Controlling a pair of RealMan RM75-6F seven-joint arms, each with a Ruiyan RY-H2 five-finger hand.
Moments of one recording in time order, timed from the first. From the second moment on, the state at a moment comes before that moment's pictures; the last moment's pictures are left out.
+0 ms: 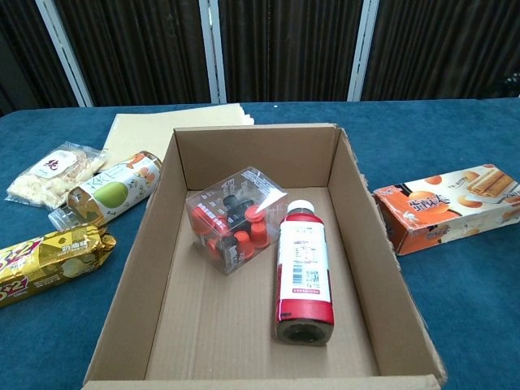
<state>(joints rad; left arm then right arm) -0.17 -1.23 0.04 -1.65 1.49 1.42 0.31 0.62 -1.00 0.06 -1.62 -1.27 0.89 -0.22</state>
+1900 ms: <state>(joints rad) -0.17 -1.30 -0.02 -1.63 1.41 1.39 0.44 0.76 -1.38 0.01 -1.20 -1.39 0.67 -0.20</state>
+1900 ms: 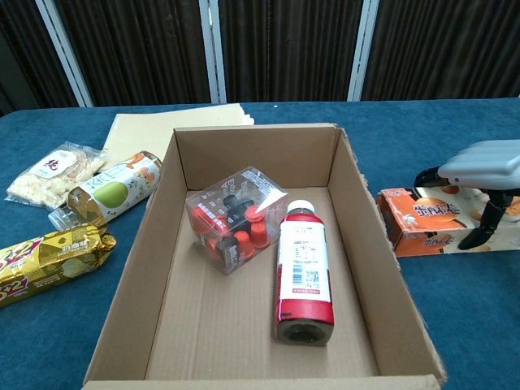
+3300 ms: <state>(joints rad) -0.16 -1.25 0.00 -1.67 1.46 1.41 0.39 0.83 -1.11 0.24 -1.75 -1.22 0.94 -0.77</state>
